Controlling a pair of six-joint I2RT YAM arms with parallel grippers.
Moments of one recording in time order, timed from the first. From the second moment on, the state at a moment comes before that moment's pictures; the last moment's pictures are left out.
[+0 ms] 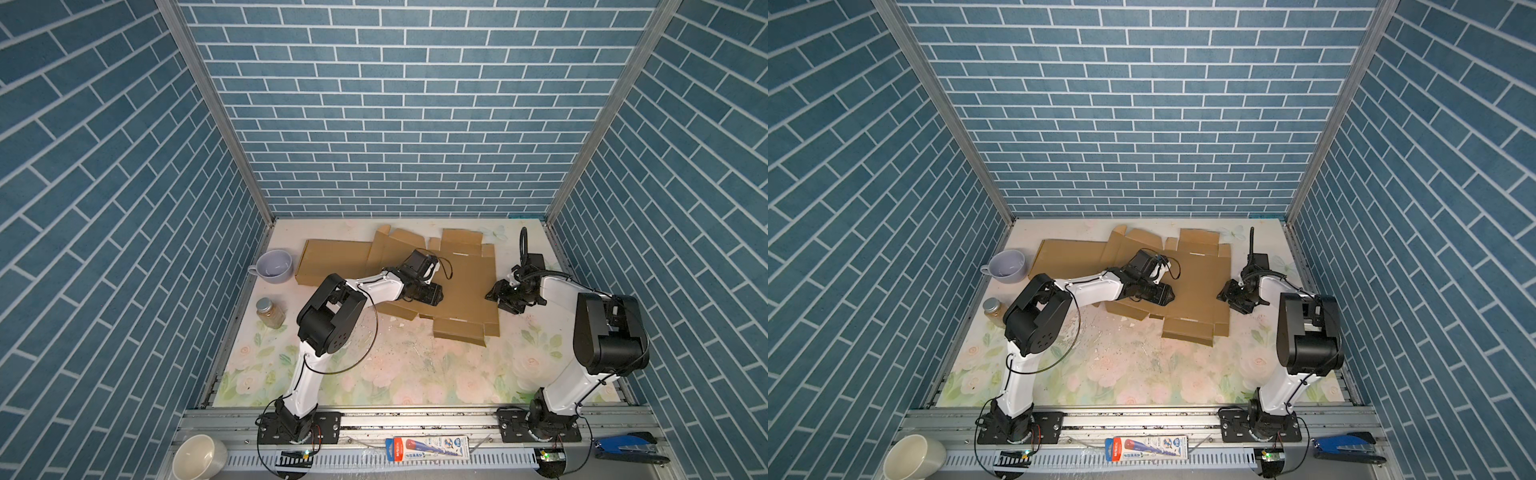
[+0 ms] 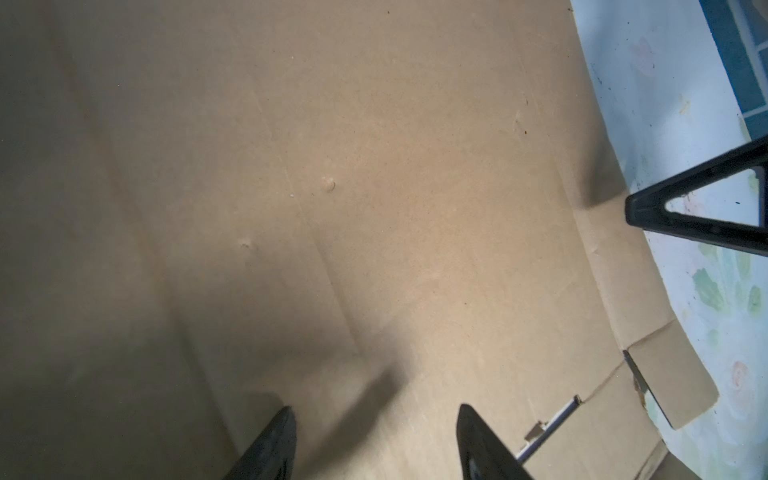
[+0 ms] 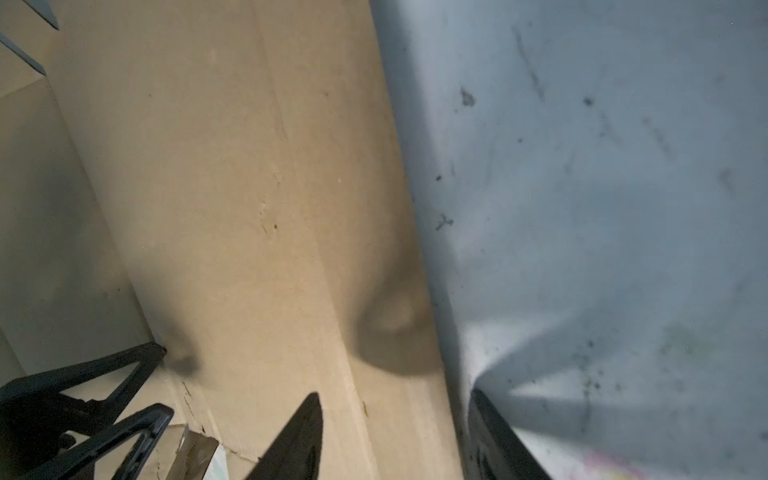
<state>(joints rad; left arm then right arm) -0.71 2.12 1.42 -0.23 0.27 -0.31 0.02 1.72 0.95 -0.46 -0.43 0.45</state>
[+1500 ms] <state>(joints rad) -0.71 2.10 1.36 -0.13 0.27 -0.36 0.23 1.91 1.35 -0.73 -0.06 0.39</state>
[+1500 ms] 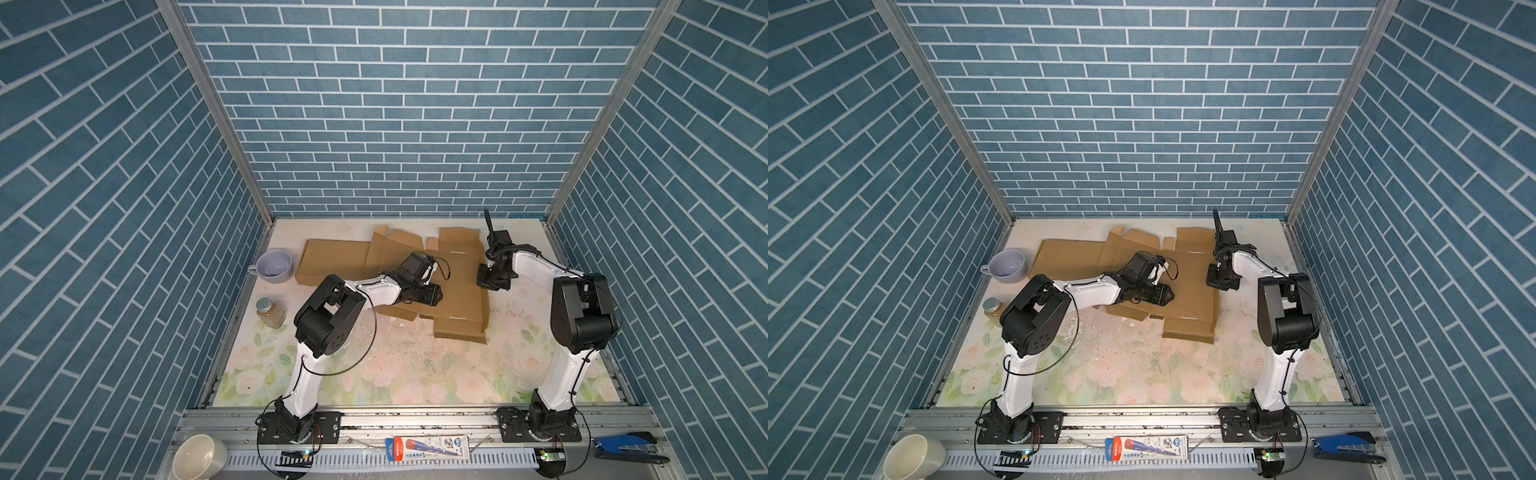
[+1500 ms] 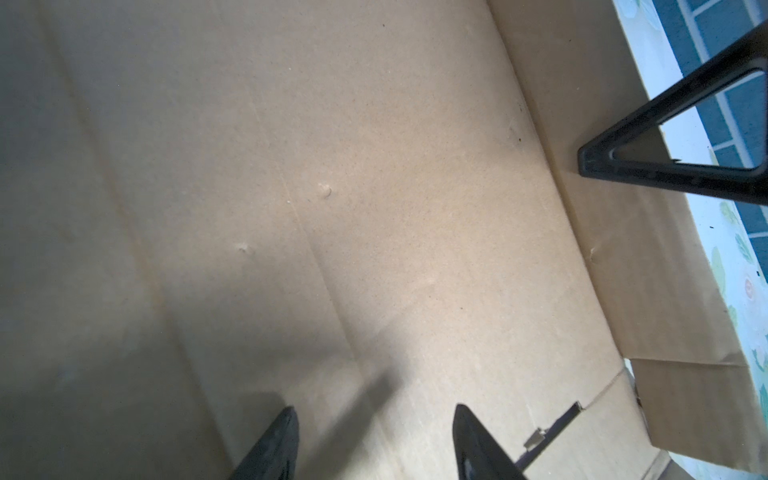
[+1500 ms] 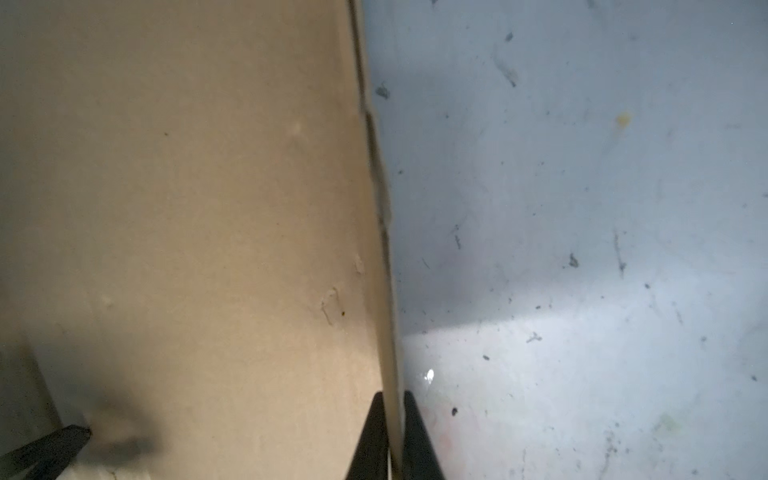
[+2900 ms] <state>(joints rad) -0.47 1.60 1.27 -0.34 0.30 -0.31 0.51 1.67 1.31 -0.31 0.61 -0.95</state>
